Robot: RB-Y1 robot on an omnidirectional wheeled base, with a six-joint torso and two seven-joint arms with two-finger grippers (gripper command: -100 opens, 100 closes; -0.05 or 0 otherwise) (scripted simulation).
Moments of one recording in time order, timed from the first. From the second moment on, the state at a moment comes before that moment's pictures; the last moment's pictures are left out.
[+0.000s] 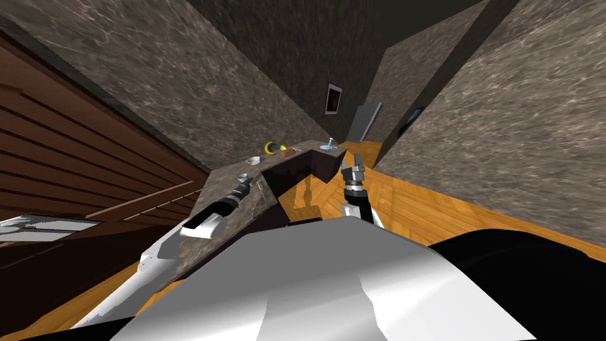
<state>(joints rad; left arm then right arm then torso) 0.41 0.92 0.06 -2.01 0.54 0.12 -0.17 0.51 0.04 -0.02 -2.30 0.09 -0.47 -0.11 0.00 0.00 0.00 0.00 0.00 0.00</state>
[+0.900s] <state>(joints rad) 0.43 1.13 0.01 -1.92 0.64 0.31 -0.13 0.51 0.04 -0.02 -2.30 0.09 -0.47 -0.11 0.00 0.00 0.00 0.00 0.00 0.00</state>
